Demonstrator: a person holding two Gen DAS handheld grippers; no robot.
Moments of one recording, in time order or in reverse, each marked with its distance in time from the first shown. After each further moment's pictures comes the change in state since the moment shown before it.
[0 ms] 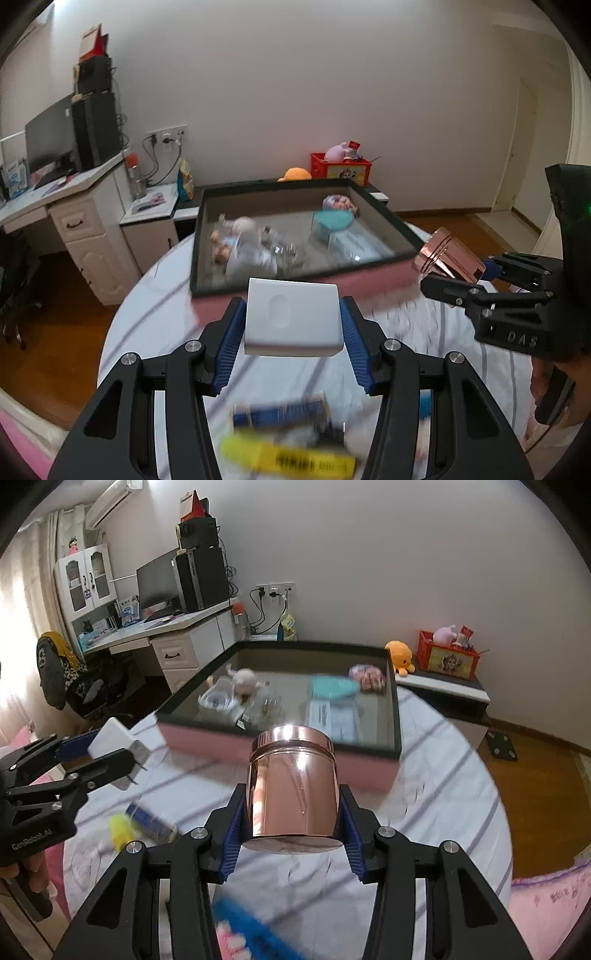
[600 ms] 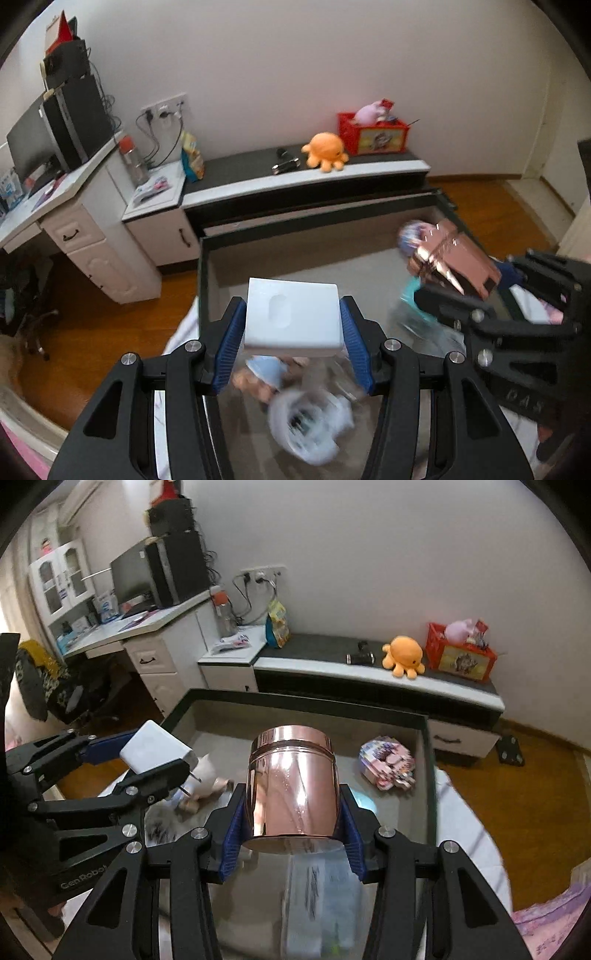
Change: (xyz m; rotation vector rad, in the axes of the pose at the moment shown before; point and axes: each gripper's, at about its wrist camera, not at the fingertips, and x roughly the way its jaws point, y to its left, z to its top) left arm 0.169 0.053 0.125 0.027 0.224 0.108; right arm 0.137 -0.021 0.111 0.073 0.134 0.012
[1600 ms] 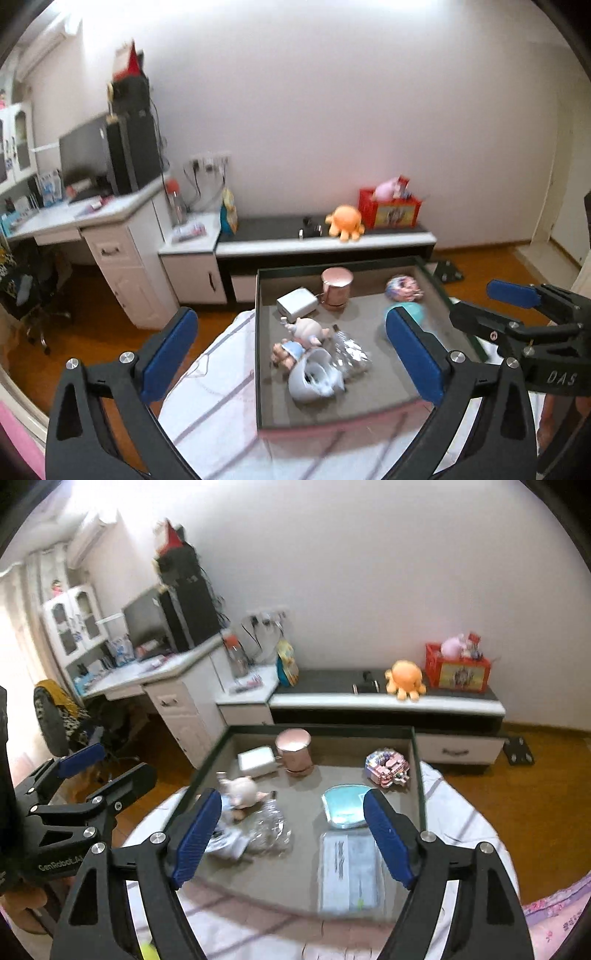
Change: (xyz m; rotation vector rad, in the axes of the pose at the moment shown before) left arm -0.153 0.006 -0.069 -0.111 -0.326 0.059; right arm -0.129 0.016 -0.033 0.025 -0.225 0.051
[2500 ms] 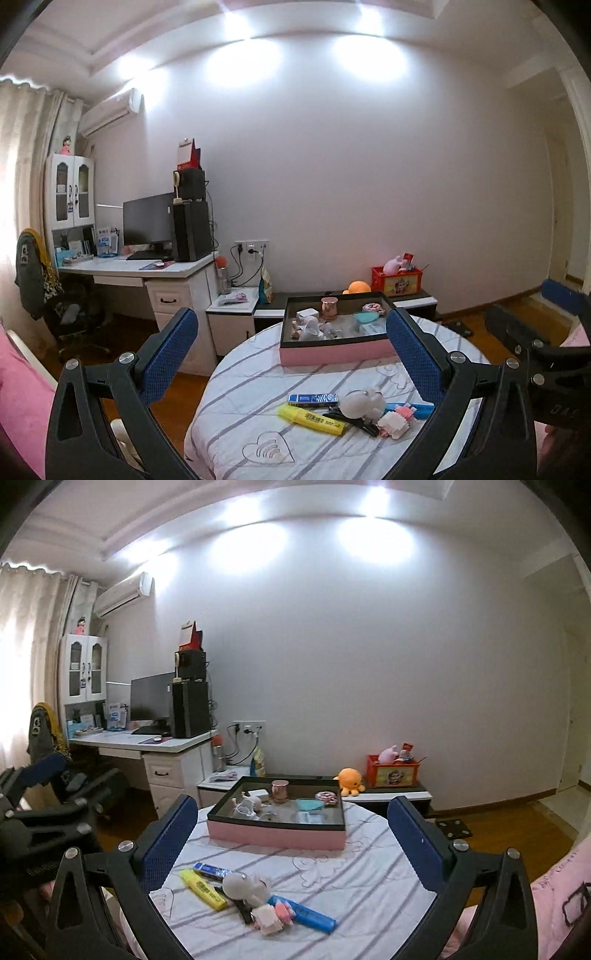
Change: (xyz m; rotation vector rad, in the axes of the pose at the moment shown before) left arm -0.282 -0.046 -0.138 -0.023 -0.379 0.136; right arm -0.242 0.085 -0.164 -0.086 -0.482 -0.236
